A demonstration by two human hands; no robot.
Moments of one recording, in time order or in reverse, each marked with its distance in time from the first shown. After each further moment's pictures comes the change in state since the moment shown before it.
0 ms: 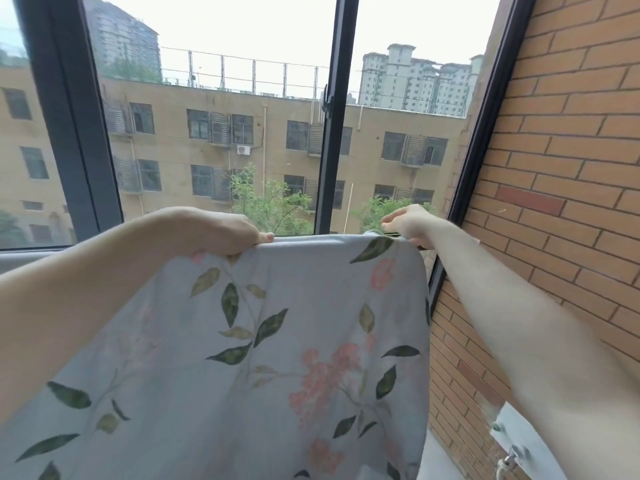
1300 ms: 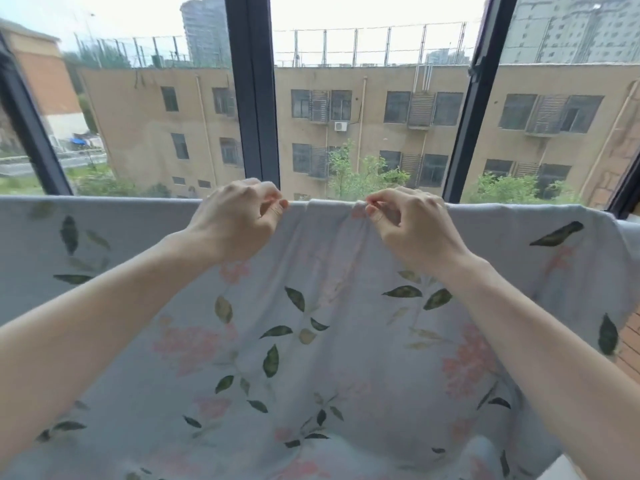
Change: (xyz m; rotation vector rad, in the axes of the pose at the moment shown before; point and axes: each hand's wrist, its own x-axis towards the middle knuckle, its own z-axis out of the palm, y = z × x) left_hand -0.156 -0.221 -0.006 0.107 0.685 0.136; right_hand -0.207 -0.119 0.216 -0.171 0.195 -0.928
